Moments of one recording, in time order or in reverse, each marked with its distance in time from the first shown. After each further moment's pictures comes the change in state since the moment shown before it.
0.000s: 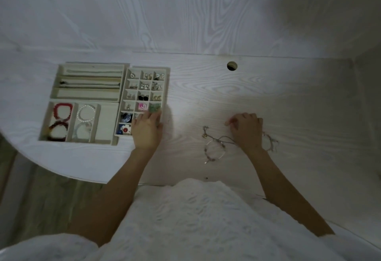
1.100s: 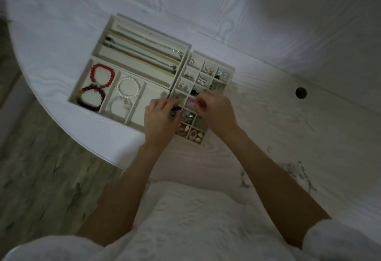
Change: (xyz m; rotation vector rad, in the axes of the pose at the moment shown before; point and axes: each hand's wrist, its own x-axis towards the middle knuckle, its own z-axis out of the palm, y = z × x) left_hand 0.017 -0.093 -0.008 -0.275 0.230 -0.087; right_hand 0.069 -0.242 0.032 0.235 -0.195 -0.646
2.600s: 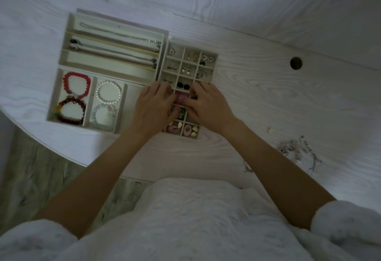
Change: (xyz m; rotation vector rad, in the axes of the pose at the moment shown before) left_hand 0.046 -0.007 -0.004 0.348 -0.274 0.525; right_hand -0.011 0.025 0.019 -0.271 -0.126 -0.157
